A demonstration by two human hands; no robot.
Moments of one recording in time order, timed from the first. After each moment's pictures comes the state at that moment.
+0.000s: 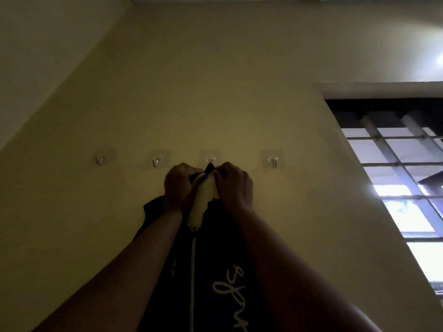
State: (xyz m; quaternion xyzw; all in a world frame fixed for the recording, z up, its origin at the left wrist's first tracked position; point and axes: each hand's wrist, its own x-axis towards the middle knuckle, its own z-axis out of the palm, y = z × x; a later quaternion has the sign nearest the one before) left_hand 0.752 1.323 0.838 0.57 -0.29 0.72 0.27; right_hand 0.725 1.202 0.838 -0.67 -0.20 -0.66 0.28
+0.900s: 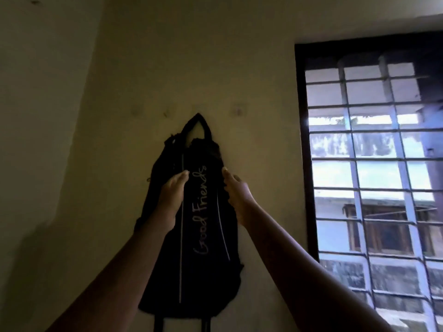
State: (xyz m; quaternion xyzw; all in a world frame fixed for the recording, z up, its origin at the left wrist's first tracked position) left_hand 0.503 1.250 0.612 0.66 -0.16 0.36 0.64; right_hand 0.499 1.105 0.627 -0.71 -0.21 -0.20 0.64
